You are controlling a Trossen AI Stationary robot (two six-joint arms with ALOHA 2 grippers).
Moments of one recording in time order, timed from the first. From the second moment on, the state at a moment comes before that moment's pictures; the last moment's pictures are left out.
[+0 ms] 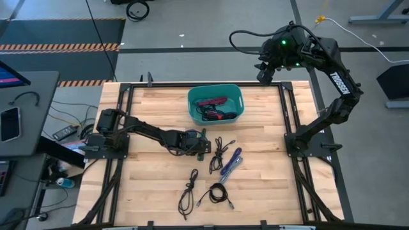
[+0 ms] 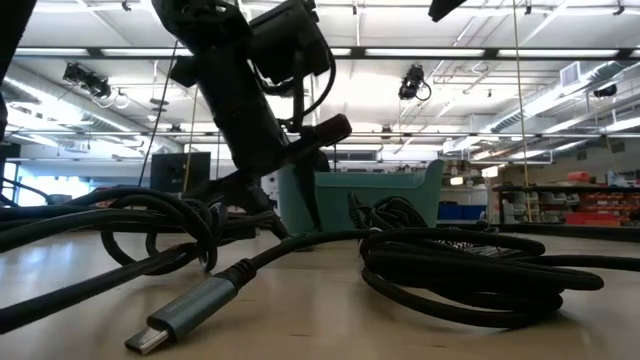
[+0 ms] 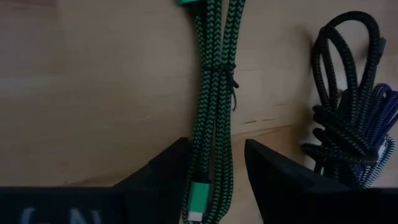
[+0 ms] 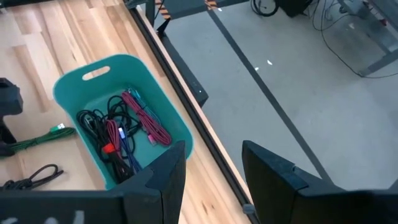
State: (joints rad) left arm -0.11 1.91 1.08 -0.22 -0.16 -1.61; right arm -0.53 1.47 2.15 -1.44 0.19 -0.15
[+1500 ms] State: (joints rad) left arm 0.28 1.52 1.75 -1.03 -0.29 0.00; right arm -0.56 1.47 2.15 -1.42 0.19 -0.04
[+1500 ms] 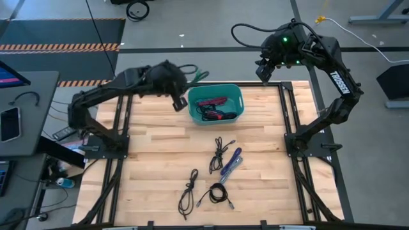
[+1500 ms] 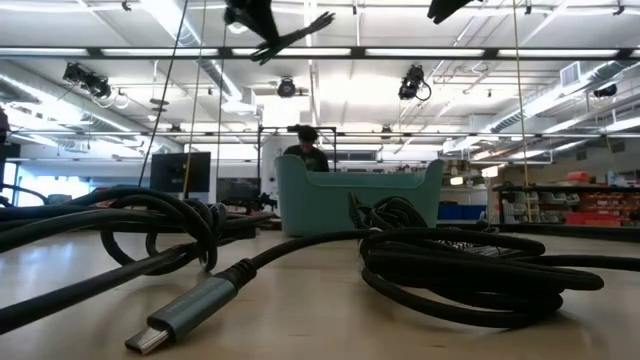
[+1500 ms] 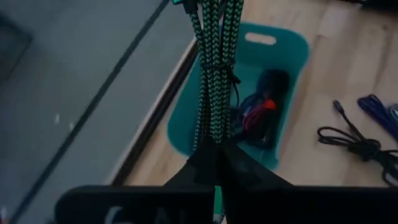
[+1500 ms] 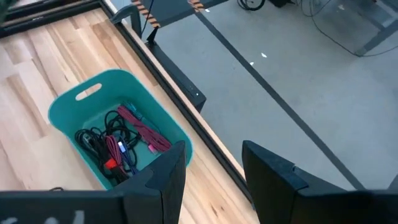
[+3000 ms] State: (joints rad) left arm 0.56 2.10 1.83 -0.83 0.15 0.52; right arm -0.57 1.47 2.15 -1.27 0.21 -0.02
